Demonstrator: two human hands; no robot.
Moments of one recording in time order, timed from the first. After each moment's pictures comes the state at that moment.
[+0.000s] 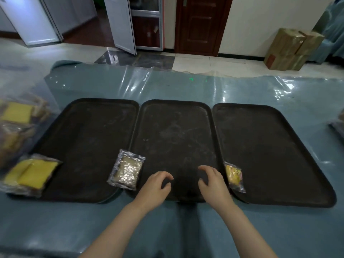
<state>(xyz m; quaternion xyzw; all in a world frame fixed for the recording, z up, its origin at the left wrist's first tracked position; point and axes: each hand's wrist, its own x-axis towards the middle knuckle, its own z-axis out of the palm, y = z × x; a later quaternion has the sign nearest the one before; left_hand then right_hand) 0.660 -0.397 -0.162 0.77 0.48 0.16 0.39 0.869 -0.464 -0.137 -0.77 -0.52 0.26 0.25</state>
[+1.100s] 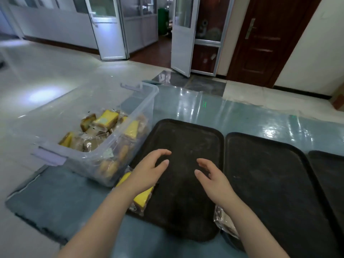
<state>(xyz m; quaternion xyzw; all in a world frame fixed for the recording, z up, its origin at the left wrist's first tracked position) 0.316 -0.255 -0.043 0.69 0.55 0.30 0.37 0.541 -0.285 -0.056 -0.65 -0.58 0.38 0.31</state>
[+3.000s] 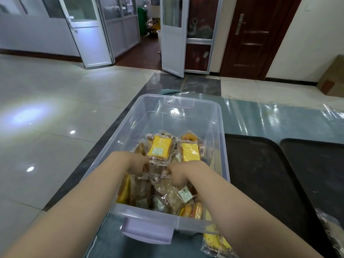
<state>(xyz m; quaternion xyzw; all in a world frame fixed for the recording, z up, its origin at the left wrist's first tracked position) -0.008 0.003 -0.032 0.79 0.49 -0.30 0.20 0.167 -0.060 -0.022 -0.58 -0.73 0.27 -0.24</state>
